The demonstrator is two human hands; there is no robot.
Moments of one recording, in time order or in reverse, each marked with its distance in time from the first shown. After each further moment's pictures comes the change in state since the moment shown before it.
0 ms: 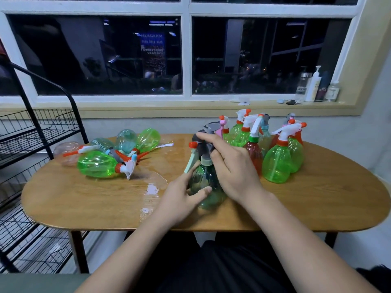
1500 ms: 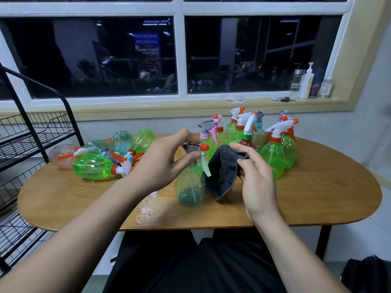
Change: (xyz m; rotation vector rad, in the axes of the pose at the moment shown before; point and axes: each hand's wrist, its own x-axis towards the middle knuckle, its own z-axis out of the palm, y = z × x) left_hand 0.028 0.081 -0.072 0.385 0.016 0.469; right_hand -0.046 0.016 -0.010 0.599 0.329 0.507
